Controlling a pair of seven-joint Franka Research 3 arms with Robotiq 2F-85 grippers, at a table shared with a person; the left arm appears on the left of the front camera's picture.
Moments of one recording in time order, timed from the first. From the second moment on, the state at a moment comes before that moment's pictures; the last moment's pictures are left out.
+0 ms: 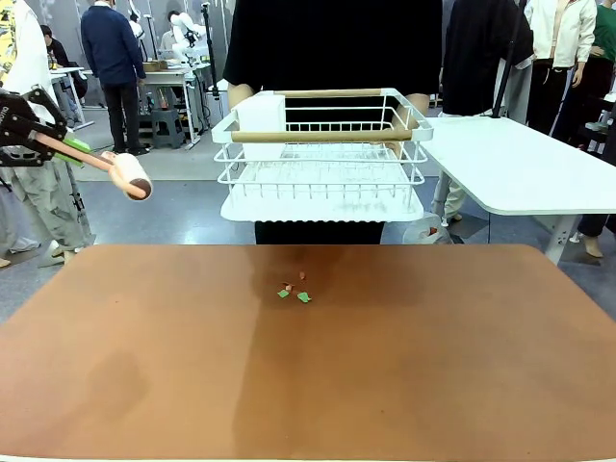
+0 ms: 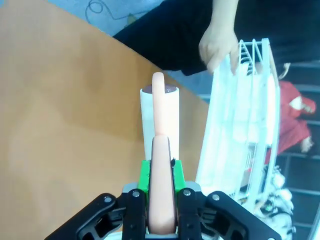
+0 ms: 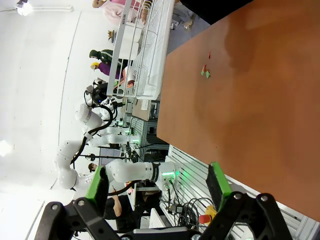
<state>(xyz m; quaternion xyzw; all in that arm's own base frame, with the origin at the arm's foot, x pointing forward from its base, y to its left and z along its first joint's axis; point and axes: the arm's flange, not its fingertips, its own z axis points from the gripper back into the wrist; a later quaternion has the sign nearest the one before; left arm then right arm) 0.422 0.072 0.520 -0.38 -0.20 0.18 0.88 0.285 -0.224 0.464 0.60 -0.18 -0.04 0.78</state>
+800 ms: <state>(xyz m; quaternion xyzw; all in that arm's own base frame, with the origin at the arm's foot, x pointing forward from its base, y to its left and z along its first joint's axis) 0.488 0.103 0.468 -0.39 -0.05 -0.10 0.92 0.285 -0.224 0.464 0.60 -0.18 -0.04 0.78</state>
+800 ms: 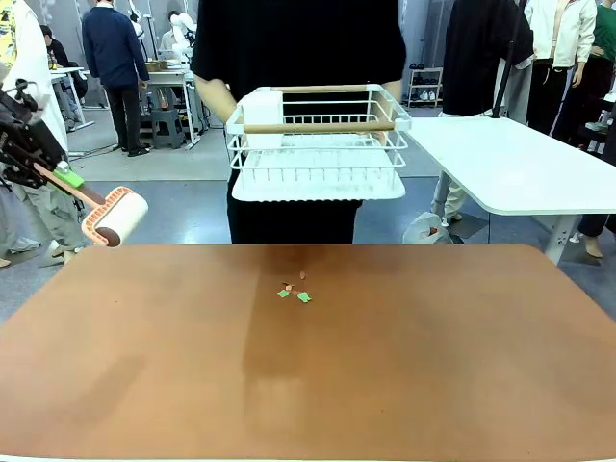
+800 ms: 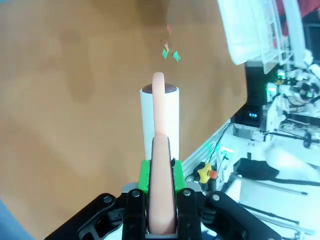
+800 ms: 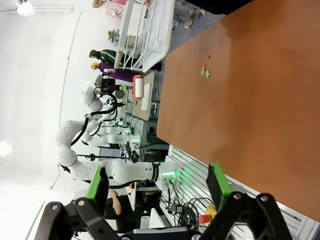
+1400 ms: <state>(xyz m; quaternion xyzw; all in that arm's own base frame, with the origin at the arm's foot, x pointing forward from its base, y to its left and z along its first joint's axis) 0.492 0.102 0.463 -0.39 -0.05 -0.09 0.91 0.285 -0.224 0.464 0.60 -0.18 -0.04 0.78</state>
